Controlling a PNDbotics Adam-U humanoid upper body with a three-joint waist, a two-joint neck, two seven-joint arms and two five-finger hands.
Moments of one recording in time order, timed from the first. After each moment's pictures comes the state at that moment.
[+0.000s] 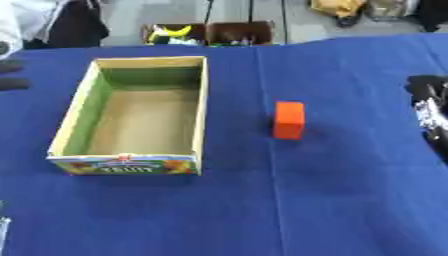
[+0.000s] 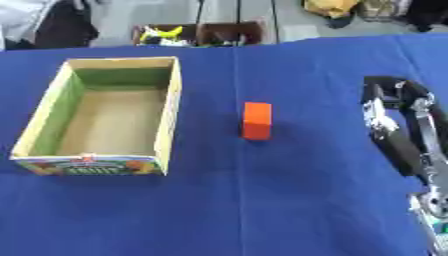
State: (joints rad) left arm -0.39 0.16 0.02 -1.98 -0.21 -0.11 0.17; right arm -0.16 -0.45 -0.11 -1.98 0.28 0.04 -0.18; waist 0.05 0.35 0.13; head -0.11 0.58
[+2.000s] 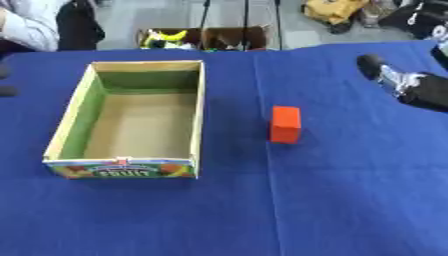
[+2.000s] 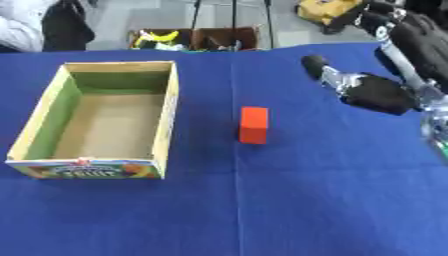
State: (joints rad) left arm -0.39 0.16 0.02 -1.98 -0.21 -0.11 0.17; right arm -0.42 -0.90 0.03 -1.98 0.65 0.20 0.18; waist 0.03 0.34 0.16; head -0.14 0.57
